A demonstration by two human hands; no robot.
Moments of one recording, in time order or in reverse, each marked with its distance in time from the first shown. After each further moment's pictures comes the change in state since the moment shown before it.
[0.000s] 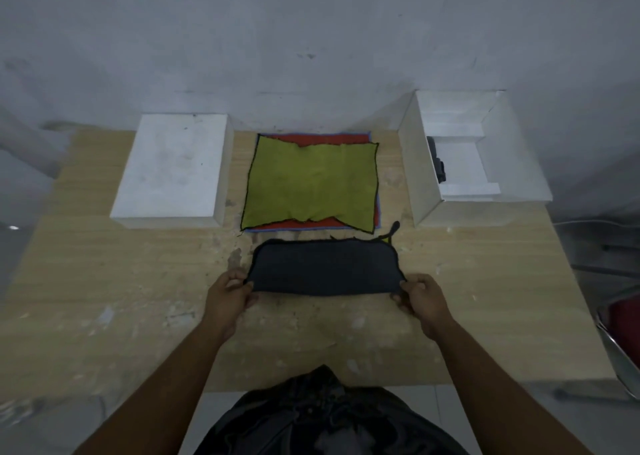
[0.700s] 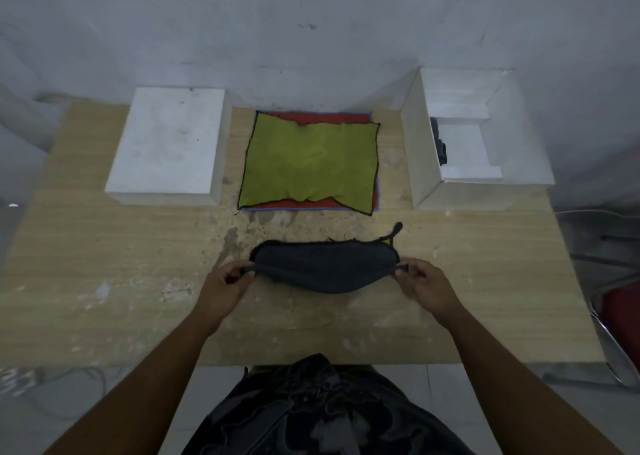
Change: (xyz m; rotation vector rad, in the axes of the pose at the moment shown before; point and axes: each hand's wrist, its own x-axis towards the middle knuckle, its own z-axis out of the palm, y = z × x) left_hand -0.014 -0.027 -0.016 0.381 -0.102 0.151; right_hand -0.009 0.011 -0.030 -0.326 -0.167 -0.286
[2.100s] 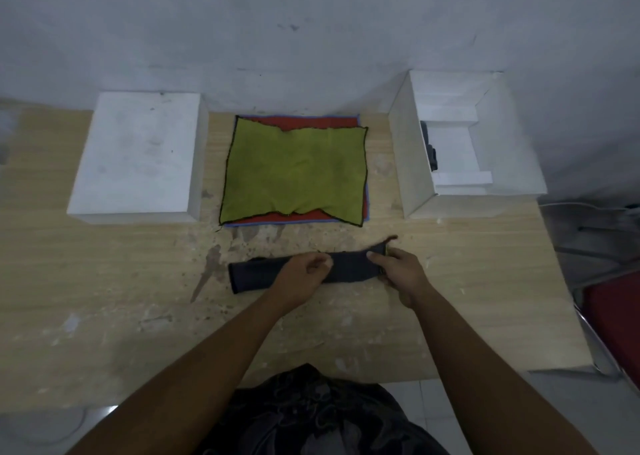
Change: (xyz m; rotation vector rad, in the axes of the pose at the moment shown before) left_hand 0.023 0.087 0.112 0.181 -0.402 0.108; right_hand 0.050 -0.051 0.030 0.245 0.078 0.319
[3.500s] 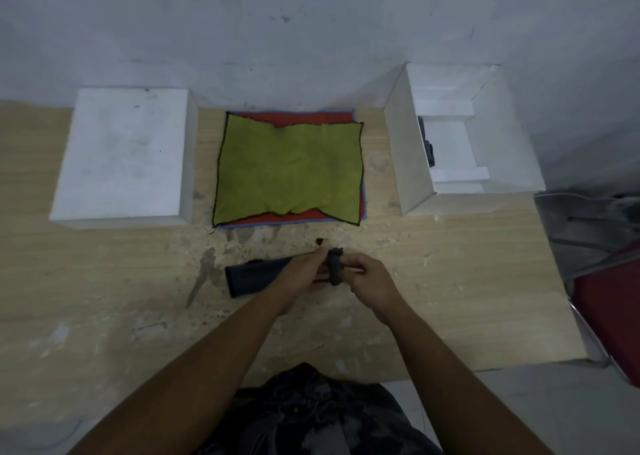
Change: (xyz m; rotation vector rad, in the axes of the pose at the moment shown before) left_hand 0.027 0.005 0.006 -0.390 -0.128 -0.257; right_hand -0.023 0.010 0.046 -0.214 -0.132 -0.221
